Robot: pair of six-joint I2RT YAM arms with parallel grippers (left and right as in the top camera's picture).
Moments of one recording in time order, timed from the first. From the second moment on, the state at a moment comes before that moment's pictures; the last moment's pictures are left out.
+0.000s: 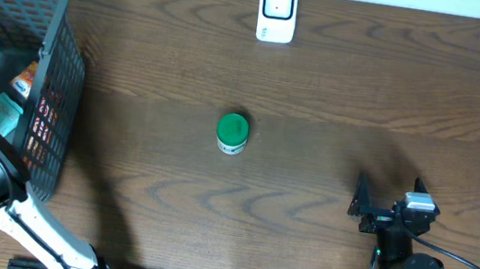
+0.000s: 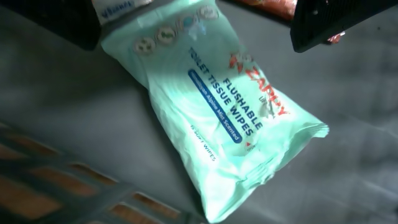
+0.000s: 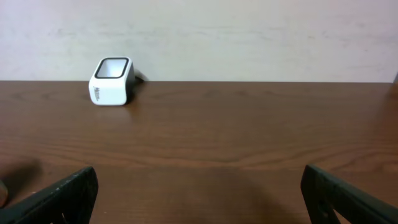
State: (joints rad) left arm 0.70 2.12 1.80 -1.17 -0.16 -1.28; right arm 0.06 0.01 0.01 -0.07 0.02 0.04
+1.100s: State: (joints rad) left arm 0.70 2.20 1.79 -1.22 -0.18 -1.24; right arm 0.06 0.01 0.01 -0.07 0.02 0.04
